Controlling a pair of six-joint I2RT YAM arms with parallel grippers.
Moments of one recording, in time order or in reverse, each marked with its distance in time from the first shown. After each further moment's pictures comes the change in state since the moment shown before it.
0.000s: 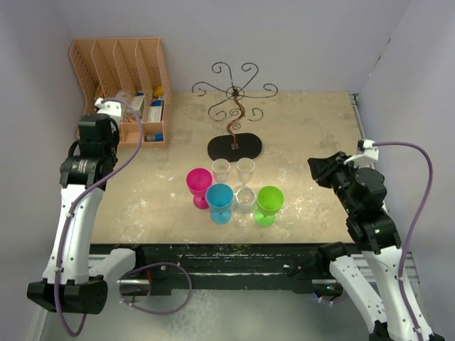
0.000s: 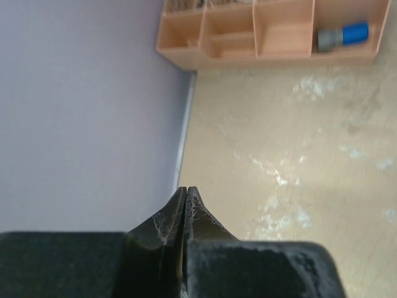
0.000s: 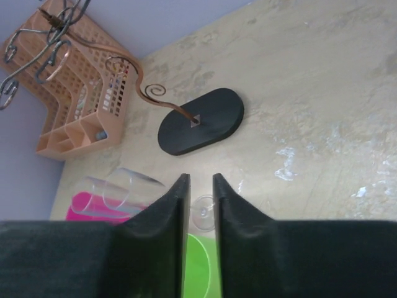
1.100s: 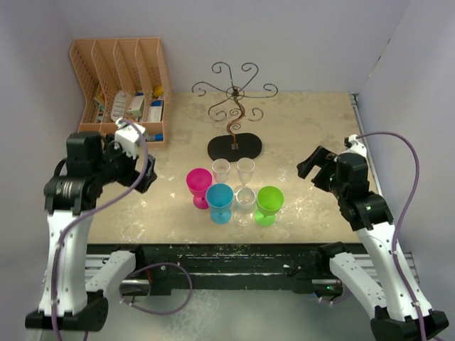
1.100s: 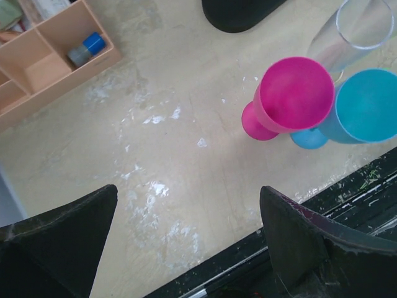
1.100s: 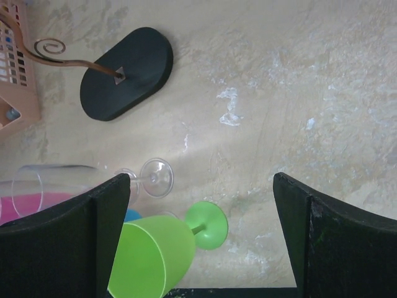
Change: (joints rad) left arm 0.006 -0.164 0.029 -0.332 0.816 0.085; right arm 0.001 0.174 0.043 -0.234 0.073 0.052
